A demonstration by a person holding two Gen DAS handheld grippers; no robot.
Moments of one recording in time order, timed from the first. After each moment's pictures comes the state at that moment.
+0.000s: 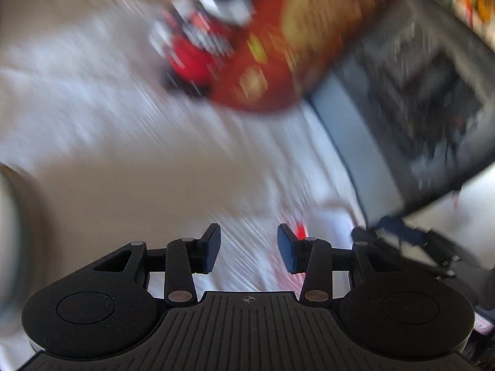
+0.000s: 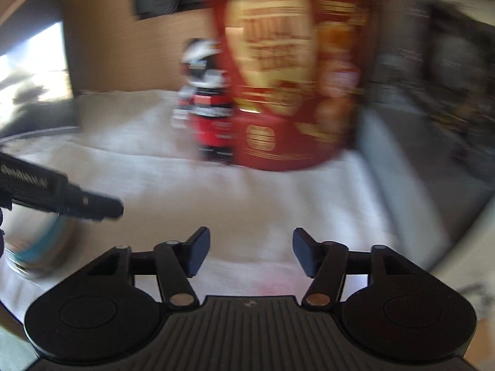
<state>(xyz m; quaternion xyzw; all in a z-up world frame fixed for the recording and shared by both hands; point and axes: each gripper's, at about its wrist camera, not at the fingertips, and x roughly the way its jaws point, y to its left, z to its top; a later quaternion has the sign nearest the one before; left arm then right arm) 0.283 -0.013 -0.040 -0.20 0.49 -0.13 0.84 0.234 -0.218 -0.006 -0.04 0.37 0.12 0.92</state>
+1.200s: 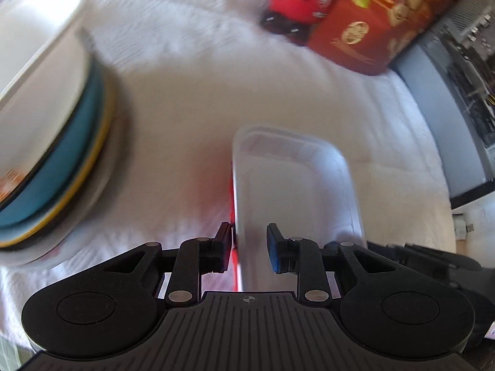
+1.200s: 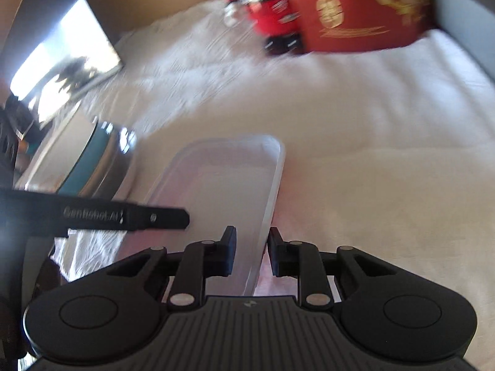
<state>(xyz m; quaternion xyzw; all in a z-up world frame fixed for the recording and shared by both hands) 0.237 0.048 -0.102 -0.20 0.54 -0.01 0.82 0.235 -0.160 -0.109 0.06 0.51 0.27 0.82</state>
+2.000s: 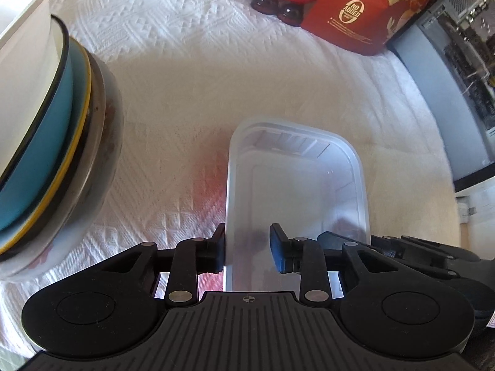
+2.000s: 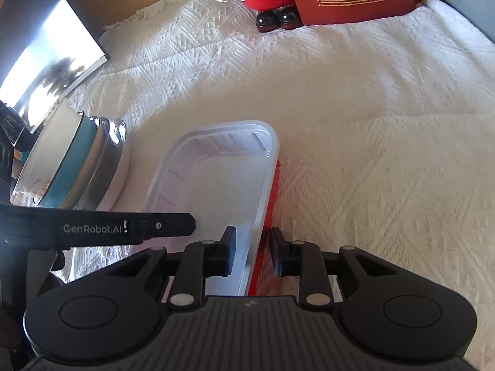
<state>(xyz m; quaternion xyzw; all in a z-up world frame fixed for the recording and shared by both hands) 0.244 0.041 -0.112 -0.19 0.56 -0.04 0.81 0.241 -0.154 -0.122 0.09 0.53 0.24 0.81</state>
